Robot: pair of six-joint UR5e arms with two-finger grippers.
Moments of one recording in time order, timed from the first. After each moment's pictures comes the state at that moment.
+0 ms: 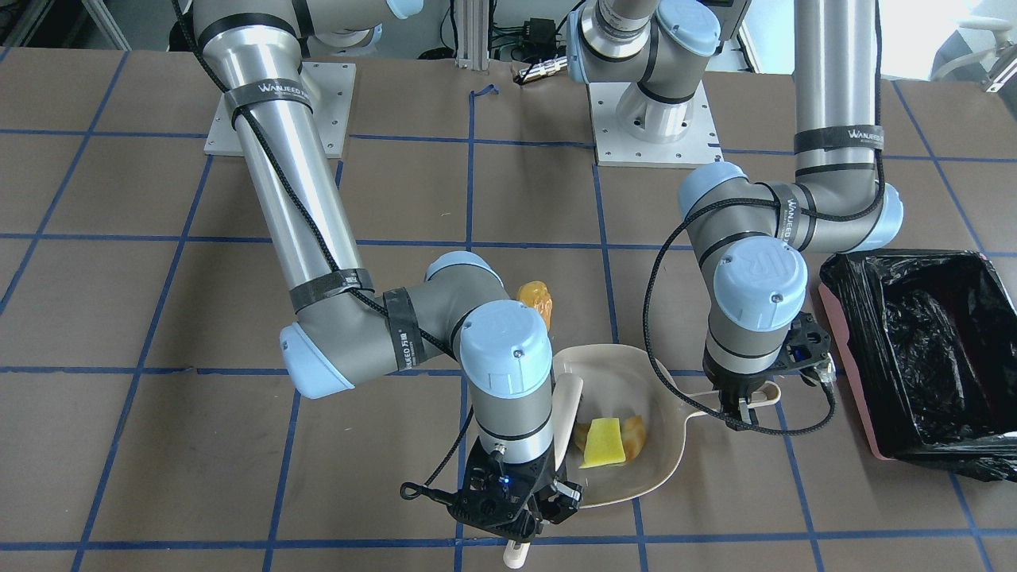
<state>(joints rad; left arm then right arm) -1.51 -2.00 -1.72 -0.91 1.84 -1.55 1.96 -0.69 1.05 -2.33 -1.58 0.77</state>
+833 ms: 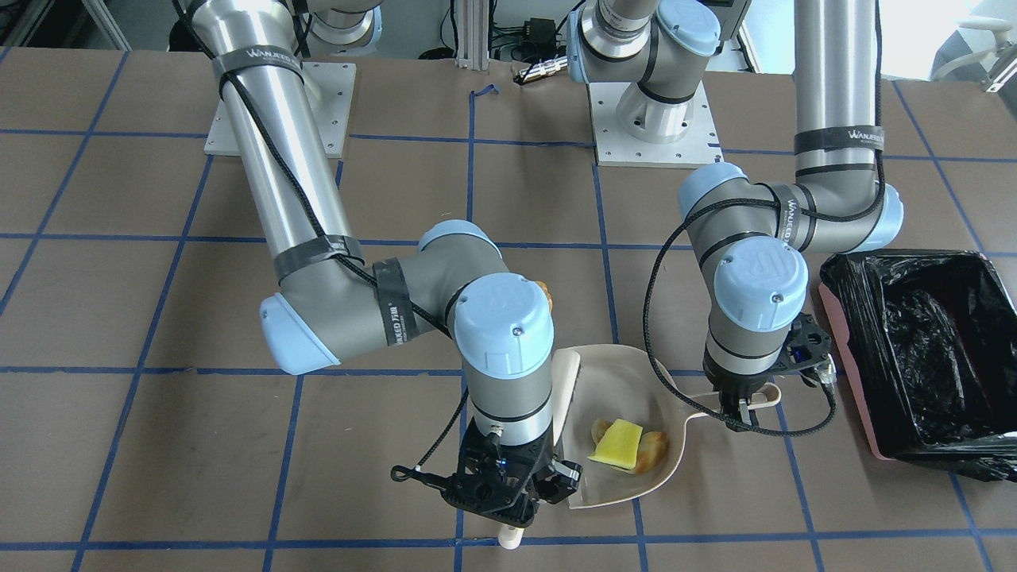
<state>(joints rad) -1.51 -2.00 -1.71 -0.90 1.84 -1.54 1.93 -0.79 1.06 -2.14 -1.56 0.72</state>
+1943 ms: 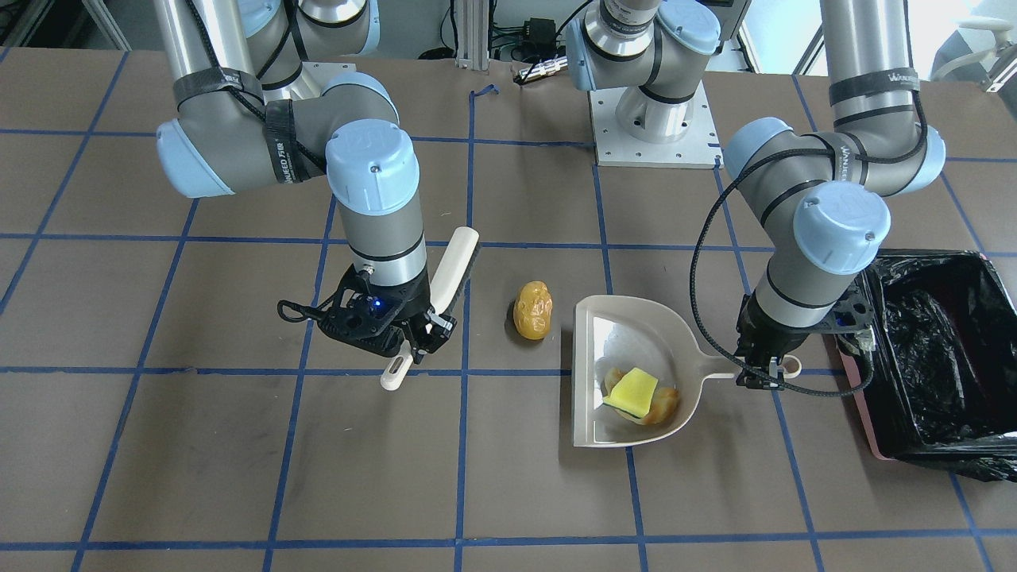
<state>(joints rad) -1.36 -1.84 -1.88 -0.90 1.66 -1.24 1.86 -1.24 1.74 -2.25 -1.60 0.68</state>
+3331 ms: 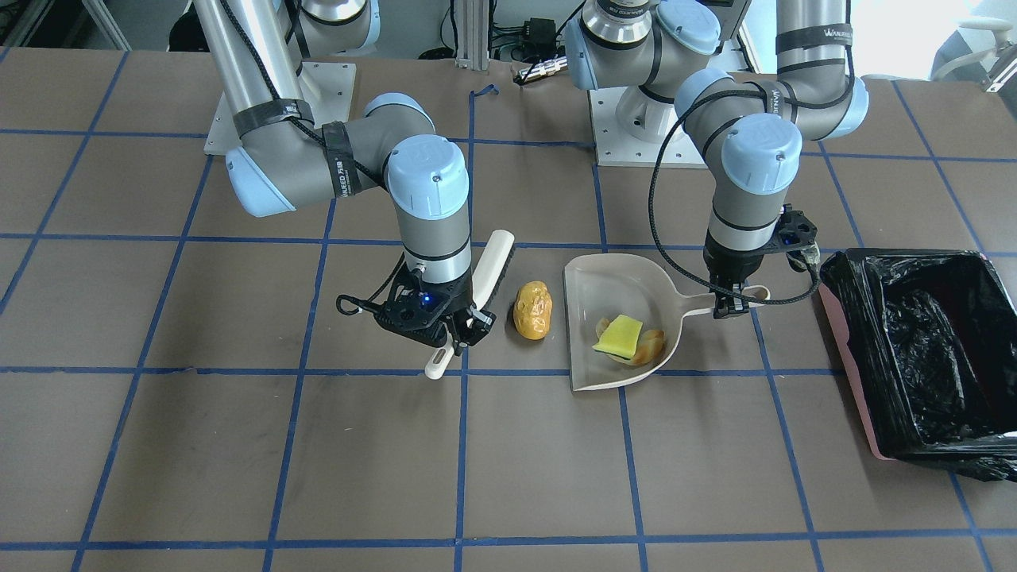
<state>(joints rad) -1.42 -1.68 -2.18 -0.74 1.80 -1.40 1.95 -1.16 1.77 -2.37 -1.59 0.80</state>
